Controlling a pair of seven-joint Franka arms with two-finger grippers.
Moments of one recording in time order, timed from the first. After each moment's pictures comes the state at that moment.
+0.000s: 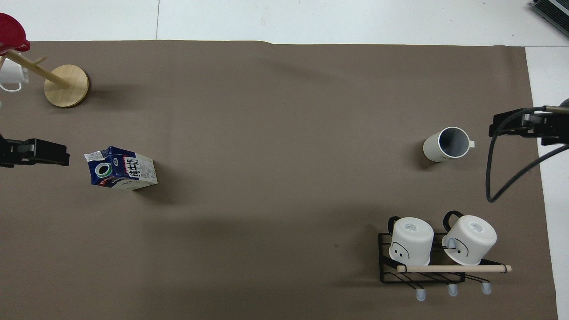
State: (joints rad) left arm -0.07 -0.10 0.00 -1.68 0.01 1.59 -0.04; right arm -0.06 -0.01 0.05 -1.61 -0.02 1.69 0.17
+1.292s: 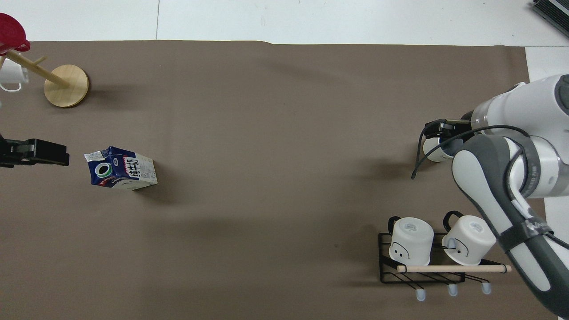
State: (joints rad) left arm -0.07 -0.10 0.00 -1.68 0.01 1.59 -0.04; right arm -0.05 0.17 0.05 -1.90 -0.02 2.15 0.17
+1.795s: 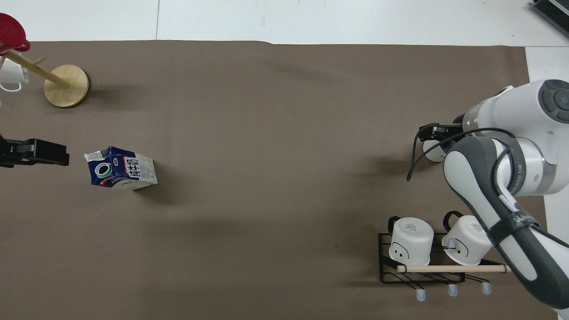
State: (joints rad) left arm -0.07 -0.10 0.00 -1.68 0.01 1.59 -0.04; right arm -0.05 0.24 0.05 -1.91 -0.02 2.21 0.12
